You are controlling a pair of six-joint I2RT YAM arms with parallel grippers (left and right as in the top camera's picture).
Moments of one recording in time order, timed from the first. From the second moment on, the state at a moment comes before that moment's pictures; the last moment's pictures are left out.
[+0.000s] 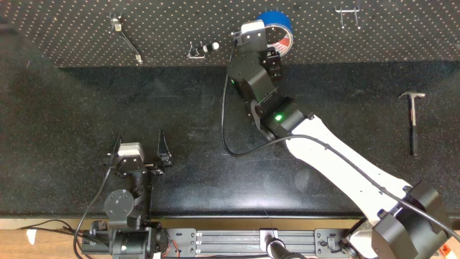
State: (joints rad) left arm 0.04 0.01 0.01 -0.07 -0.04 0.00; right arm 0.70 1.62 1.24 -0.05 0.57 0.16
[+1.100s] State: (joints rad) left arm 0.04 0.01 0.01 -0.07 -0.04 0.00; right arm 0.70 1.67 1.25 -0.12 0.57 0.14
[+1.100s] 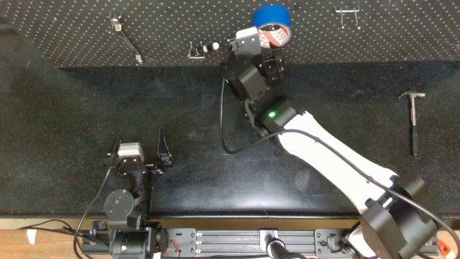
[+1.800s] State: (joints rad) left arm 0.04 0.01 0.01 -0.07 -0.04 0.00; right arm 0.17 1.20 1.25 -1.13 0.19 0.05
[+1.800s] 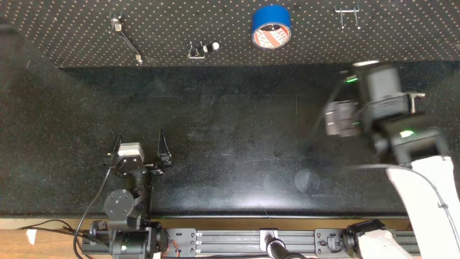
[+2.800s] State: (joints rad) left arm 0.04 0.01 0.01 -0.07 -0.03 0.00; right arm -0.61 1.69 1.06 -0.88 -0.01 -0.63
